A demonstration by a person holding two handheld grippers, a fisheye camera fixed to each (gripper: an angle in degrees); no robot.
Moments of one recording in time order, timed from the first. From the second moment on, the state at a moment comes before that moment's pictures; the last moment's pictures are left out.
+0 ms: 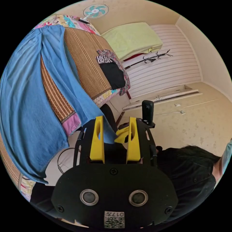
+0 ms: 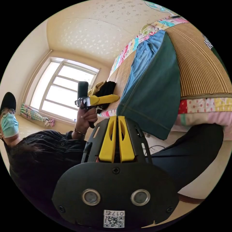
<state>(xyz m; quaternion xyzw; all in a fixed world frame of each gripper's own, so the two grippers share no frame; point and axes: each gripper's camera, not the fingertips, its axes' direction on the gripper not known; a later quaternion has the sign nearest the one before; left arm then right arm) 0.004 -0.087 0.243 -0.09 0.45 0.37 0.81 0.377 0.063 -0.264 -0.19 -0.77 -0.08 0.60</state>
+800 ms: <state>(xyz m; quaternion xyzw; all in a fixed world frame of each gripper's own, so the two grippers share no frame) -0.095 -0.072 0.348 -0.09 0.47 0.24 0.85 0.242 0.034 -0.186 -0.28 -0.60 -0.19 0.72</state>
